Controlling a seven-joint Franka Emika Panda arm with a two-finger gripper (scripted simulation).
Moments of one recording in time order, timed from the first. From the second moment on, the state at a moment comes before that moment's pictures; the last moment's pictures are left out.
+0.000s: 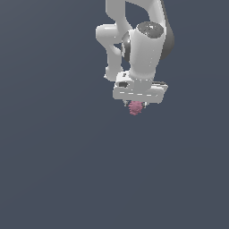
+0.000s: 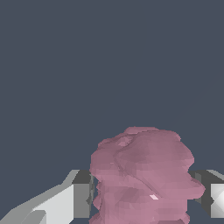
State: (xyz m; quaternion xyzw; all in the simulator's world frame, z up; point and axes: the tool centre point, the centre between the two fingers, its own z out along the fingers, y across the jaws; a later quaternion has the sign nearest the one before) arm -0.056 0.093 0.225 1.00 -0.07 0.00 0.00
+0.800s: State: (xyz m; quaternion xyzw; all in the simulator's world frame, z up) arm -0.071 0.138 0.394 1.00 -0.07 0.00 0.00
